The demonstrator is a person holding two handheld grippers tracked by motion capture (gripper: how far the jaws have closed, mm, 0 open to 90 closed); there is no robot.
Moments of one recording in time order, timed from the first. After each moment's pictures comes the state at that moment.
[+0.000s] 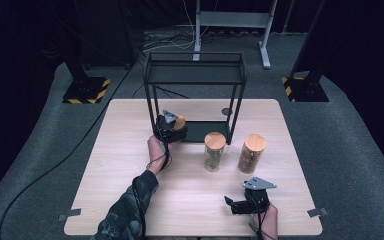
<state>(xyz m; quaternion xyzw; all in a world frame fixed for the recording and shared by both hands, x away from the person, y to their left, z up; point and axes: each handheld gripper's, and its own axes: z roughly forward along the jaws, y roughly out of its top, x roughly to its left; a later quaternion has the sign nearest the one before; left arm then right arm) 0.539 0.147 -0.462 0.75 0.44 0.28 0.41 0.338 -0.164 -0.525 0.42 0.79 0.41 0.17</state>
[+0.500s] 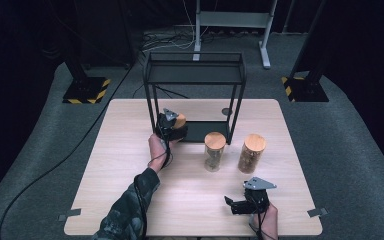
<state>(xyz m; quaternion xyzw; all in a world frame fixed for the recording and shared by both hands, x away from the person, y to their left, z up) 0.548 0.145 -0.465 0.75 0.44 0.27 0.41 0.338 -0.164 -0.525 0.42 0.79 0.41 0.17</state>
